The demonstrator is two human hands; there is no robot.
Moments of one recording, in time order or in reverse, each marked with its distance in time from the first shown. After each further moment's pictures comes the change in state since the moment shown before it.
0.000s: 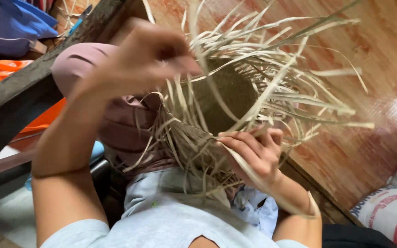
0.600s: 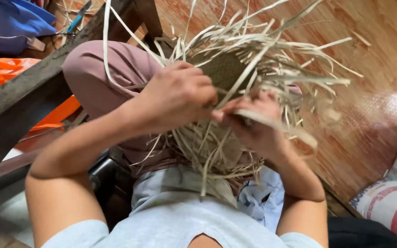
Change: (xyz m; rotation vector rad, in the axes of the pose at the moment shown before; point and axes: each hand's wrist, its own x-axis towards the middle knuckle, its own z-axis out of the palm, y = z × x) left_hand -0.018 0.004 0.034 0.720 0.127 0.256; right_hand 0.047 0.014 0.013 0.116 -0.194 0.063
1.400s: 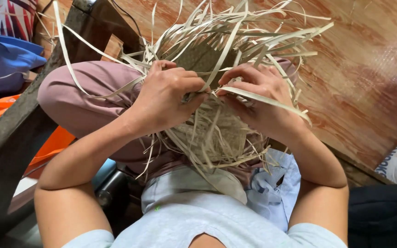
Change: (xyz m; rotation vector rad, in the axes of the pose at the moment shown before) left_hand 0.017 0.002 0.022 -0.309 -0.206 -0.222; right_hand 0.003 0.010 -0.030 0.017 -0.060 0.091
